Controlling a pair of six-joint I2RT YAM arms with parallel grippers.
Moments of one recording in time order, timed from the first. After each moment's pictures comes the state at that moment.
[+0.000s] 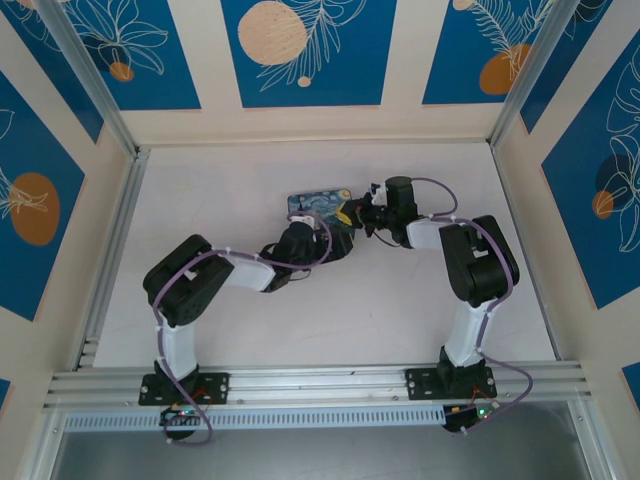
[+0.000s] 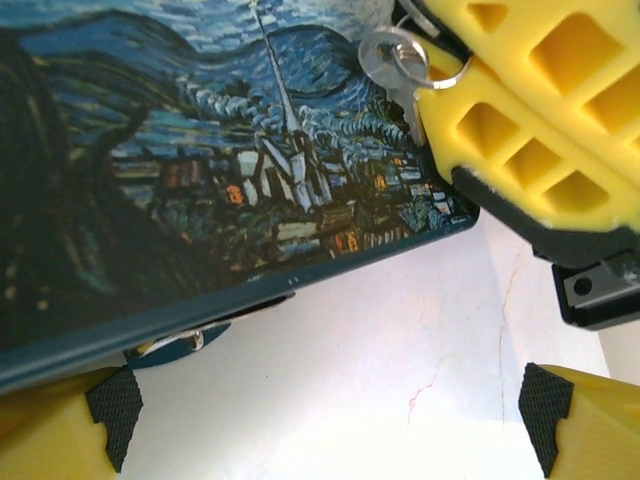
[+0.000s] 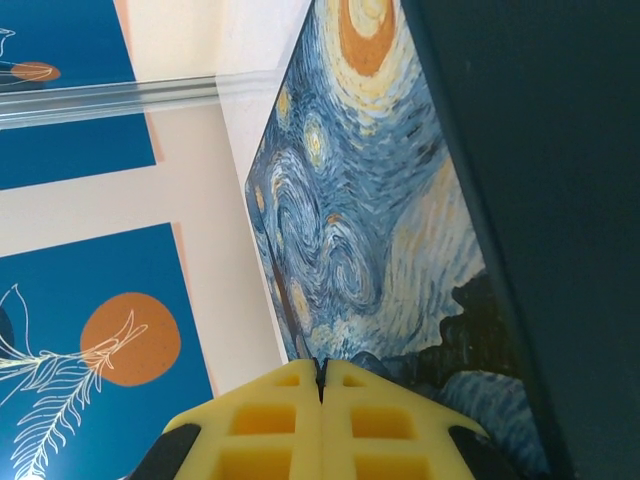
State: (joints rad) left arm -0.76 1.91 0.89 0.53 0.10 -0.89; right arm 0.28 1.88 0.98 0.37 -0.73 1.23
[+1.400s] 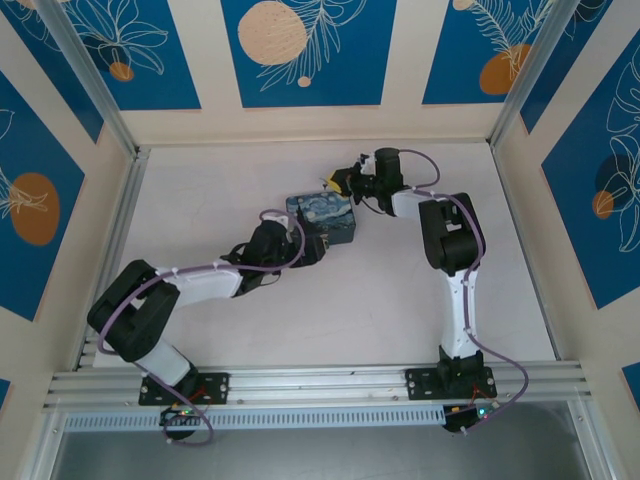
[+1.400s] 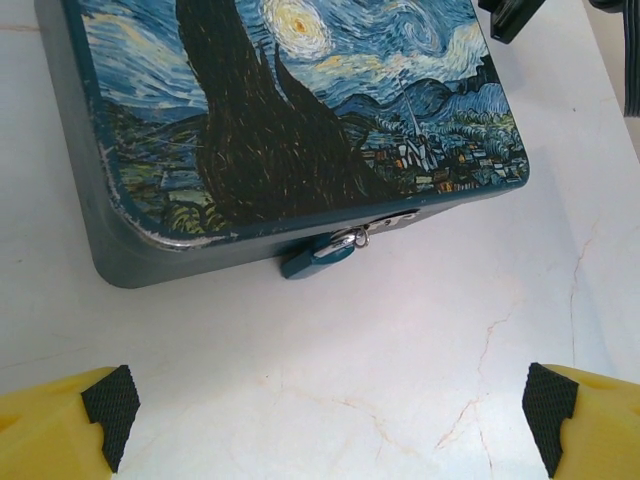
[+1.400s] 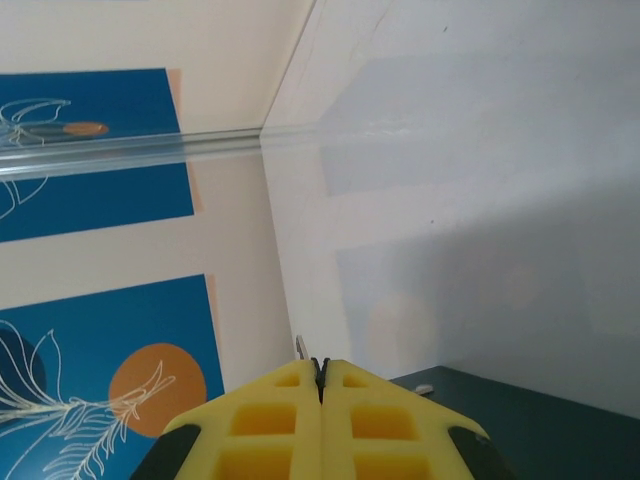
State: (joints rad) left arm -0.68 1.58 0.73 0.23 0.06 -0.73; right arm 0.27 2.24 1.45 0.35 -0.78 1.25
